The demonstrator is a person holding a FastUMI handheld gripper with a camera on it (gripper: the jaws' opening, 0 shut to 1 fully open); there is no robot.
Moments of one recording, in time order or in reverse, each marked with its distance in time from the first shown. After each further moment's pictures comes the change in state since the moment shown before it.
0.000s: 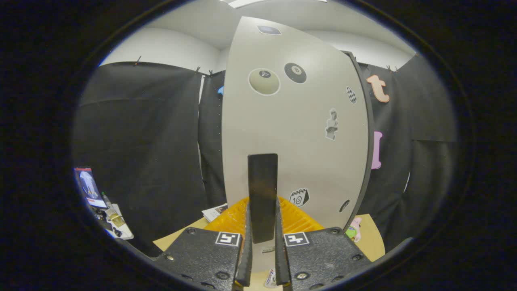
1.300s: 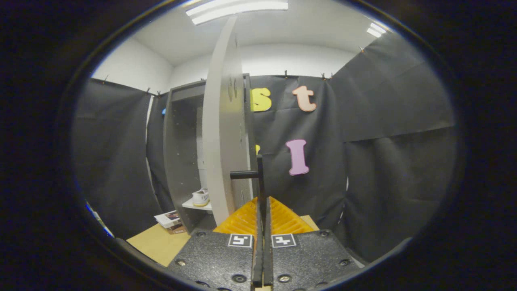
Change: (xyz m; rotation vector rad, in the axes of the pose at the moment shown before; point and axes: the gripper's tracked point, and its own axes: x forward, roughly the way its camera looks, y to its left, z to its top) arm -0.149 -0.209 -0.014 0.132 -0.116 -0.279
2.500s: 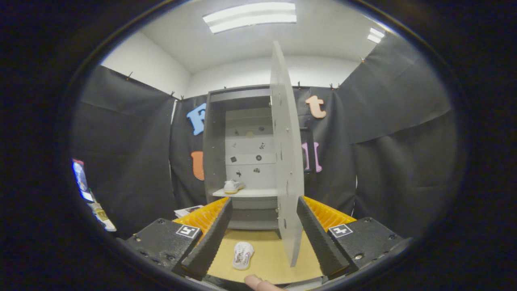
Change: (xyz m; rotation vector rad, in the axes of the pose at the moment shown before) arm -0.102 0.099 -0.105 -0.044 -0.103 0.020
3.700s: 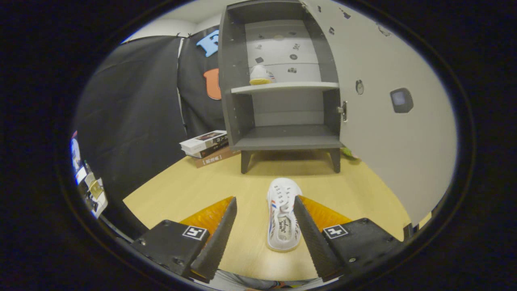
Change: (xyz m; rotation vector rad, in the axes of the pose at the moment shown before) arm 0.147 0.107 -0.321 0.007 0.535 0.132
